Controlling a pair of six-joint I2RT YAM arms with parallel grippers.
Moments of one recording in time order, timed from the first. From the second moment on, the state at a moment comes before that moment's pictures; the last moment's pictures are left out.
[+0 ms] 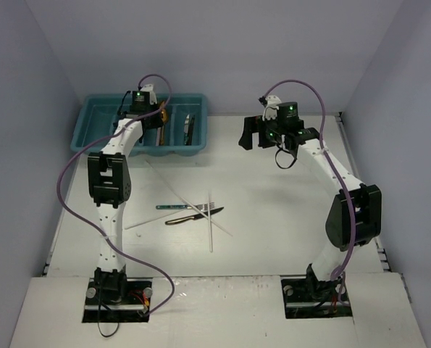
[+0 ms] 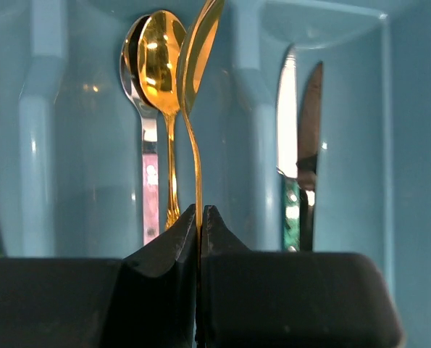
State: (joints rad) left arm -0.10 2.33 2.08 -0.40 0.13 -0.27; right arm 0.27 1.70 1.43 -0.34 -0.31 0.11
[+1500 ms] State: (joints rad) left arm -0.13 1.20 1.04 -0.83 0.47 0.52; right arm 0.47 1.81 1.48 -0.56 -0.06 -0.07
